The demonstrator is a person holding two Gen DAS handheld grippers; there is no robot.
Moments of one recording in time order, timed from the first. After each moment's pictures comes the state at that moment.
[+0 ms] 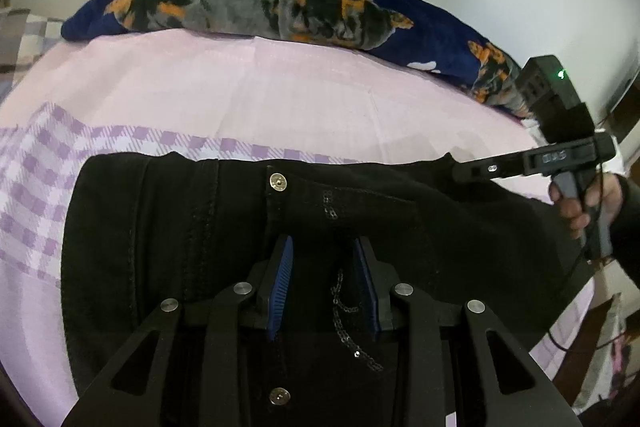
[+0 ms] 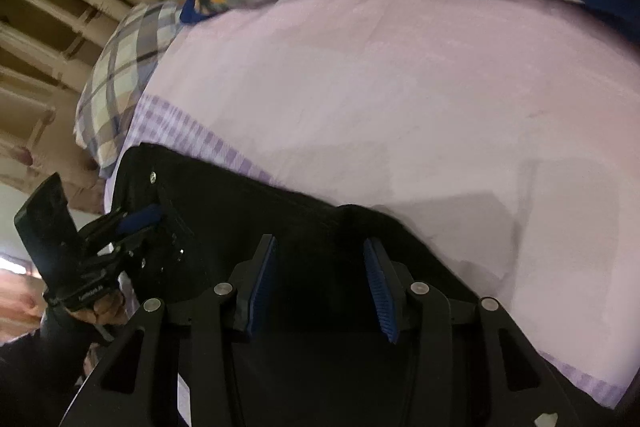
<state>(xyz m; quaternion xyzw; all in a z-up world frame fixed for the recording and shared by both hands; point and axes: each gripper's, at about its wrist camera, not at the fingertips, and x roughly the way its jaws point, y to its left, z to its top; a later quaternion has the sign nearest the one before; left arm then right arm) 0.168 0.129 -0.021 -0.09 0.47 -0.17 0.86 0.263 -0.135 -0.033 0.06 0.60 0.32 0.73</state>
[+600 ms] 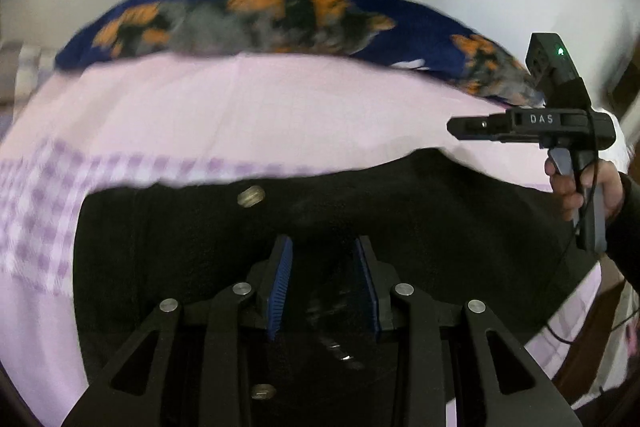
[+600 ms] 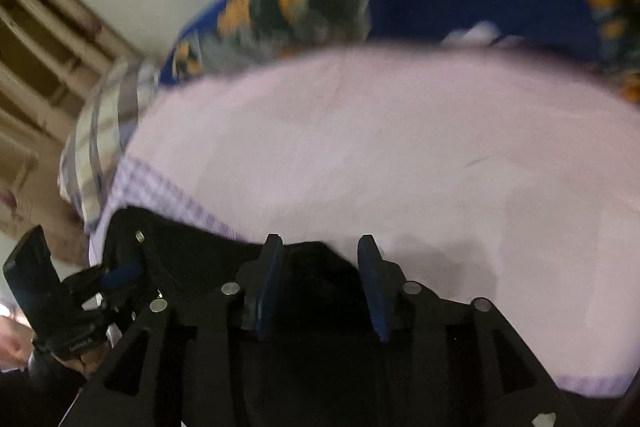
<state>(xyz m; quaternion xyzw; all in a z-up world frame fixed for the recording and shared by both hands) 0.162 0.101 0.006 -0.04 0.46 -0.18 0.87 0.258 -0.180 0.006 0.11 0.52 0.24 0.81</state>
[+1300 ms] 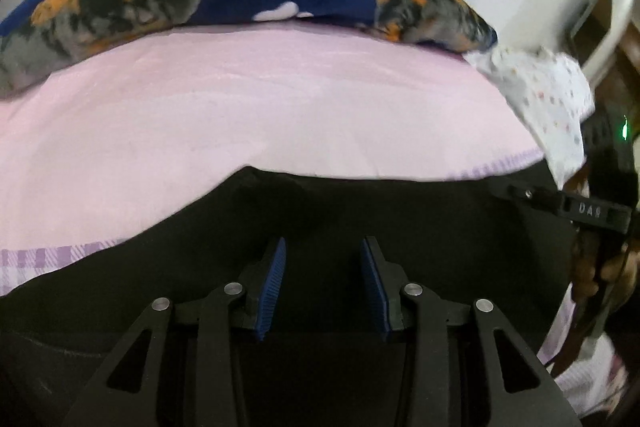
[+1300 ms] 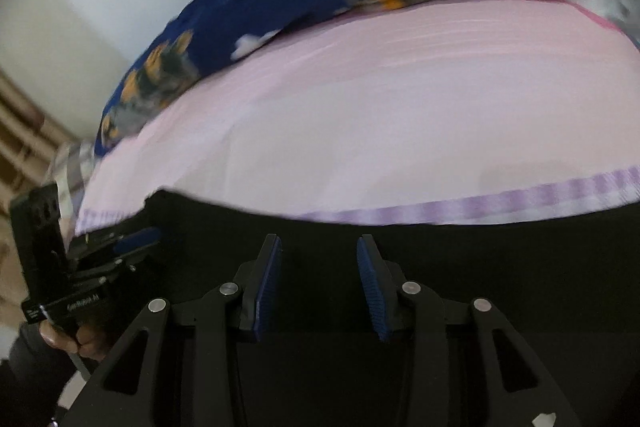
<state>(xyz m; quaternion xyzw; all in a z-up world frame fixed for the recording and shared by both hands) 0.231 -0.051 -0.037 -0.02 0.51 -0.28 0.81 0.162 -0.342 -0.027 0.21 0.49 0.07 0.85</state>
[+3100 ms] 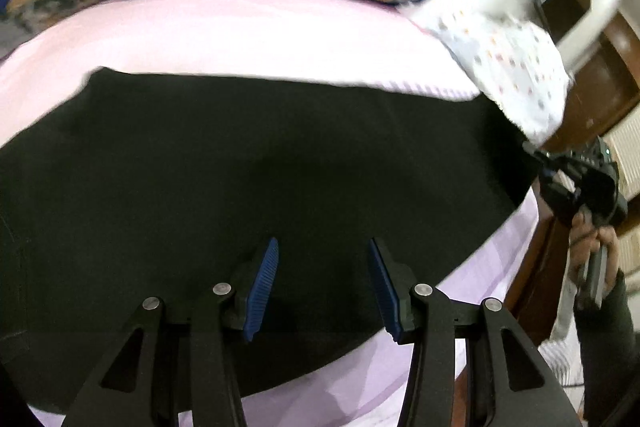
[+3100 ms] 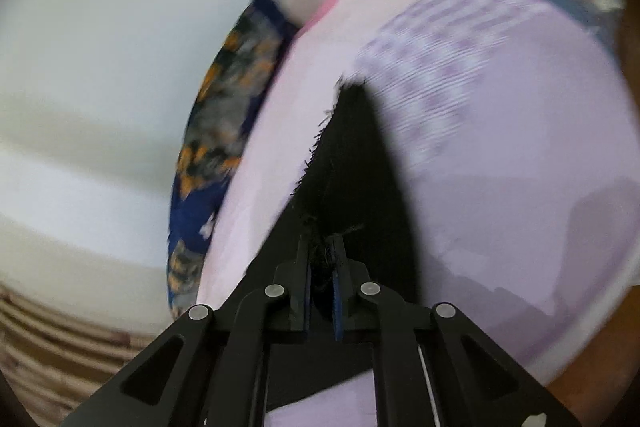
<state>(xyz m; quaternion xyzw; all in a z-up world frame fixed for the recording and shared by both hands) 0.104 -0.124 -0.019 -0.02 0.54 -0.32 0.78 -0.028 -0.525 -0.030 0.52 0.32 -0.02 0.79</state>
